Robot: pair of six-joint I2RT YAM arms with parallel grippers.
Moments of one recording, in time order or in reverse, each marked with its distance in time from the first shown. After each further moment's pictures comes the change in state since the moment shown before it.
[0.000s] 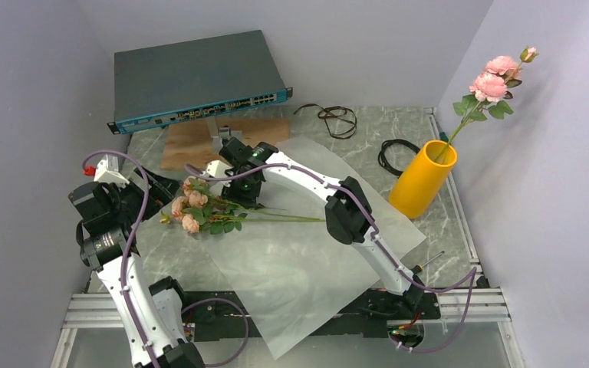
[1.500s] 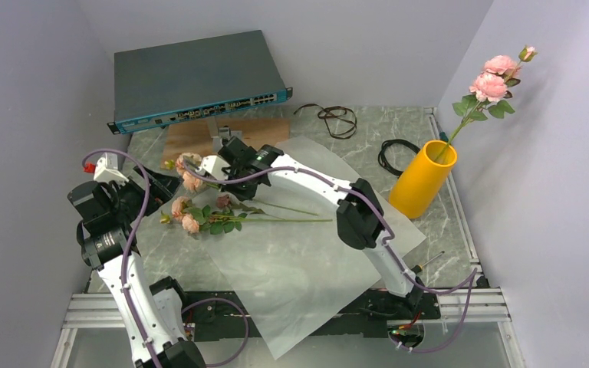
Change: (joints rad) left arm 0.013 0.006 -0.031 0.094 0.058 -0.019; right arm 0.034 -0.111 -0.132 0.134 0.026 0.062
